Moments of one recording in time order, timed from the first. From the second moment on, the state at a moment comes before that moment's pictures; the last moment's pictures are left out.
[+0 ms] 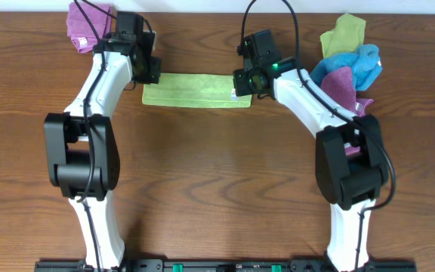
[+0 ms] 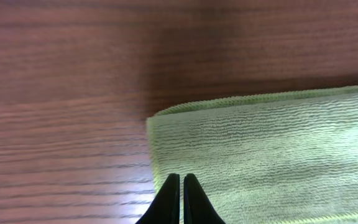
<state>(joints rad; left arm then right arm) -0.09 2.16 1.74 -0.74 0.05 0.03 0.37 2.16 1.65 -0.53 -0.08 0.19</state>
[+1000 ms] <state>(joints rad) -0.09 2.28 1.75 -1.06 0.13 -0.02 0.37 2.27 1.69 -0.74 -0.20 0.19</state>
